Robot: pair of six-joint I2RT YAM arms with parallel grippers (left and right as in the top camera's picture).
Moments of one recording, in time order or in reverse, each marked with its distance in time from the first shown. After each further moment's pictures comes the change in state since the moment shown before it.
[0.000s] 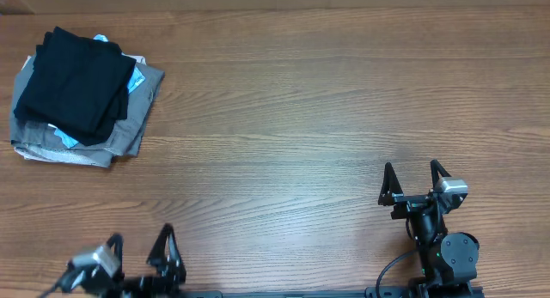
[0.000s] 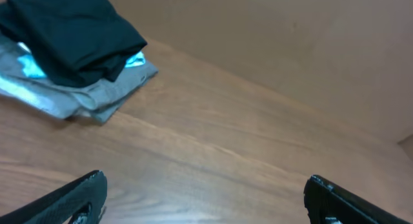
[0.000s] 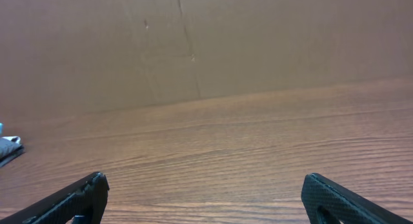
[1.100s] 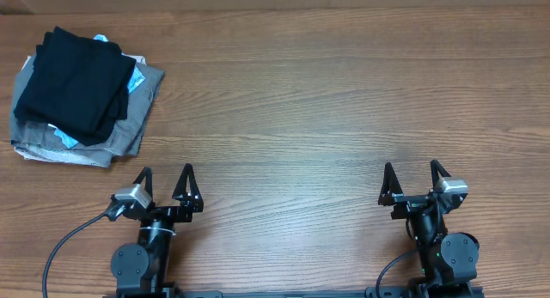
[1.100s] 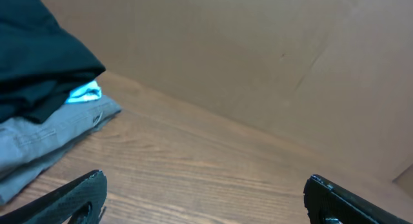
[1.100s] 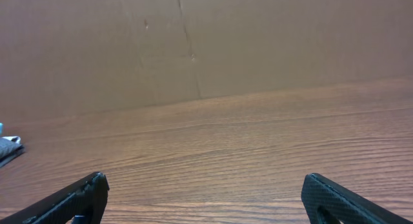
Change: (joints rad) left arm 0.000 -0.003 -0.808 1.072 0.053 -0.025; right arm 0.000 0.000 0.000 0.000 0.000 0.000
